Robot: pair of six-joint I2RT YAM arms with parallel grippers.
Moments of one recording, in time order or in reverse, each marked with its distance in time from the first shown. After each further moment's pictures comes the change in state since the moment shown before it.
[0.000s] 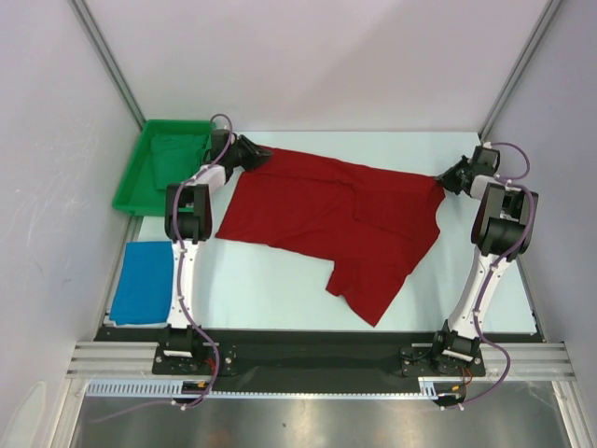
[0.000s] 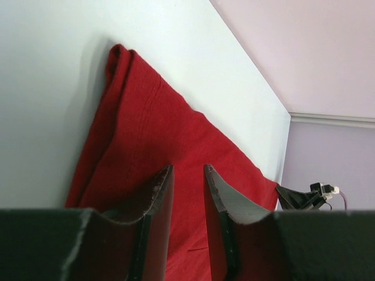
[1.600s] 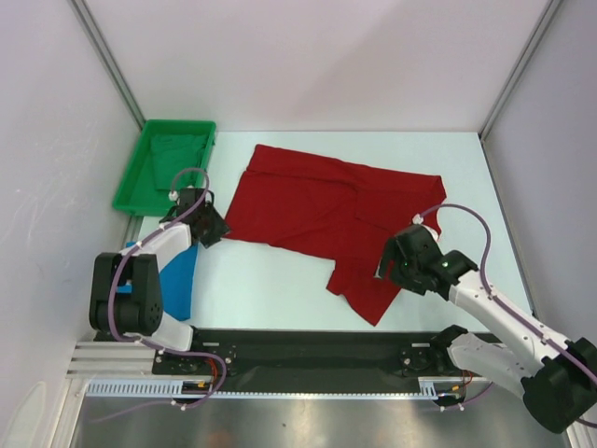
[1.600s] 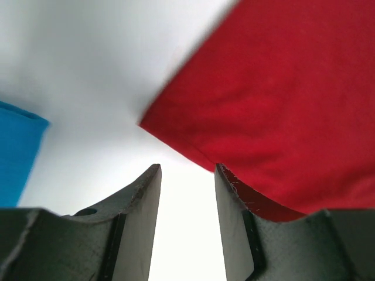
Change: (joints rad) left arm -0.005 -1.183 -1.270 -0.361 -0.529 0.319; right arm 0.839 -1.278 -0.837 -0.750 0.434 0.212
